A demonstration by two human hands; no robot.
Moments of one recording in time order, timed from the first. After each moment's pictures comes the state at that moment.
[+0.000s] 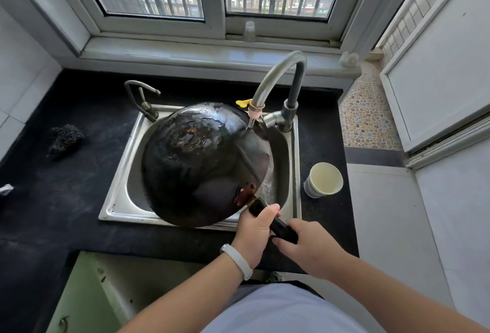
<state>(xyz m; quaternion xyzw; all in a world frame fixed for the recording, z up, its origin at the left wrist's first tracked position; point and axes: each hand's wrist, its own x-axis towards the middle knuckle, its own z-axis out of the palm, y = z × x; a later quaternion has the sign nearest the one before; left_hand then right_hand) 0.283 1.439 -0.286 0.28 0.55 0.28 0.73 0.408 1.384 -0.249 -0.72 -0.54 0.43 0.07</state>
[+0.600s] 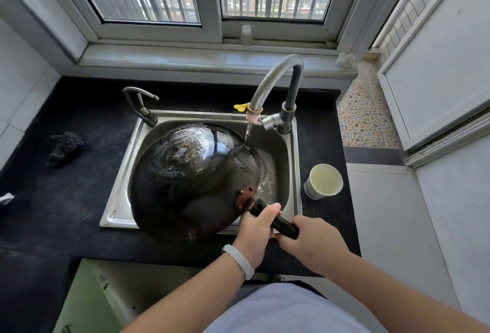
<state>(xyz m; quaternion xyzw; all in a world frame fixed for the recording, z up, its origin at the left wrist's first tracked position) 0.286 1.446 -0.284 0.24 0.55 0.28 0.75 0.406 1.391 -0.245 -0.78 -0.54 0.32 0.01</state>
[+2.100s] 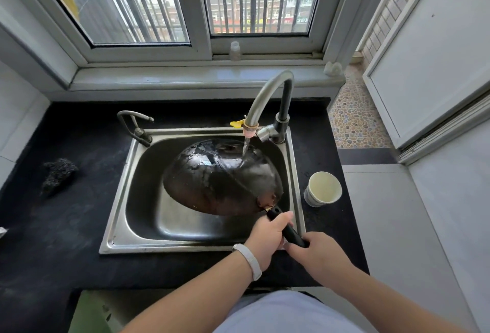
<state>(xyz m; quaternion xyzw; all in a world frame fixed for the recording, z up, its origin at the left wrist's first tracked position) 0.299 1.466 -0.281 0.31 0.54 0.13 0.77 0.401 1.388 -0.251 -0.81 -0.35 0.47 0.11</state>
